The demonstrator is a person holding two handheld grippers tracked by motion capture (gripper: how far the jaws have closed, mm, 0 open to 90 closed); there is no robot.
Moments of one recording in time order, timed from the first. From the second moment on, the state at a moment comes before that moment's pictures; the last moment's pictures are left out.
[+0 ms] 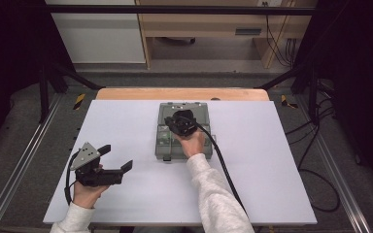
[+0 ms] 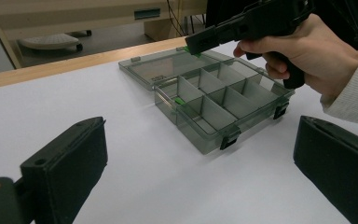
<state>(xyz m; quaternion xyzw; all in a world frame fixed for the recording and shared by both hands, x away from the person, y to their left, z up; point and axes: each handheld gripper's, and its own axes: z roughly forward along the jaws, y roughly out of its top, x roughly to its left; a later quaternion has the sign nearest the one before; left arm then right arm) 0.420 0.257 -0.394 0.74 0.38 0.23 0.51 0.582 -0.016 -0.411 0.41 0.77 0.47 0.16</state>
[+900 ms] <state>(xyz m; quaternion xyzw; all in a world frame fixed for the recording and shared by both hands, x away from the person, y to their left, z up) 0.421 0.256 -0.395 0.74 0.38 0.23 0.51 0.589 0.004 -0.444 0.41 0.79 0.42 0.14</state>
